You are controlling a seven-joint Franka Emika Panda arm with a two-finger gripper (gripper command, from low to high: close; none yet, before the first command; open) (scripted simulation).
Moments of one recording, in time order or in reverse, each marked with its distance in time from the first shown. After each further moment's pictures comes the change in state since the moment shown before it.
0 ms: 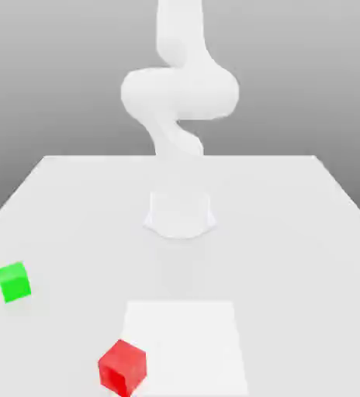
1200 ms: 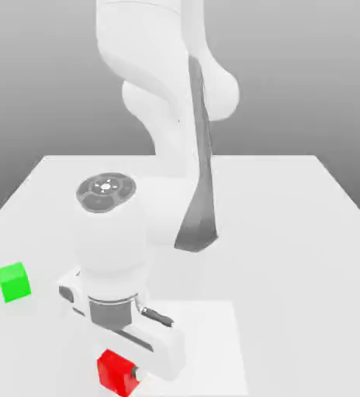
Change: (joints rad) arm -0.150 1.103 -0.010 -0.121 0.009 0.498 0.330
